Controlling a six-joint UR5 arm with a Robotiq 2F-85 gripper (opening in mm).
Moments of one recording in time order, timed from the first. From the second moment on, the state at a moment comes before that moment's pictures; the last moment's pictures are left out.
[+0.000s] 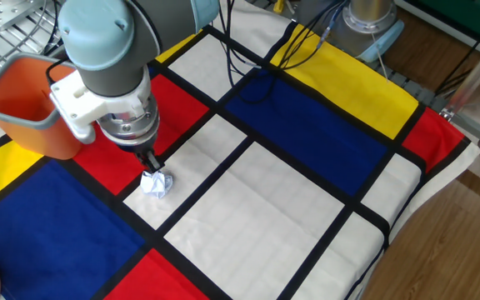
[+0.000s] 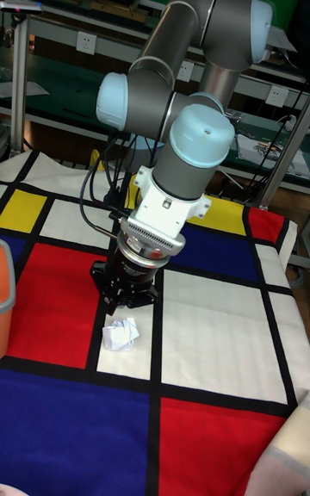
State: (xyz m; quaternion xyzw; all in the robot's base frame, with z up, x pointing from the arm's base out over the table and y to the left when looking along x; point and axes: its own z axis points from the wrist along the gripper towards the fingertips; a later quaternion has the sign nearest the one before) arm 0.596 -0.036 0.065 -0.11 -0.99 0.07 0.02
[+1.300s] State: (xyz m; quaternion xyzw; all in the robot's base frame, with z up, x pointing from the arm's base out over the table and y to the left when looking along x) arm 0.590 -0.050 0.067 -0.02 -1.00 0.05 0.03
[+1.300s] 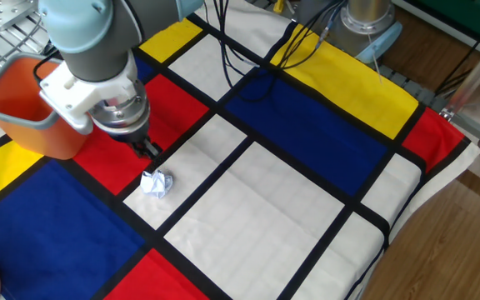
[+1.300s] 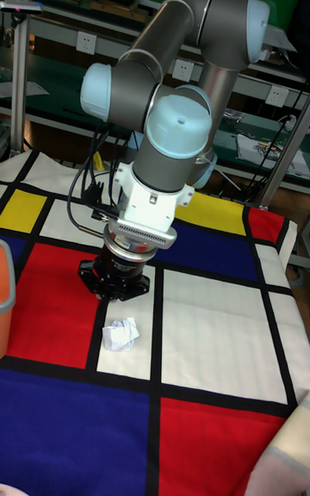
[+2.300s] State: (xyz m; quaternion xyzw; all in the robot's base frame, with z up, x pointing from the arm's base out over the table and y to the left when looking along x) arm 0.583 -0.003 0.072 0.02 -1.00 0.03 0.04
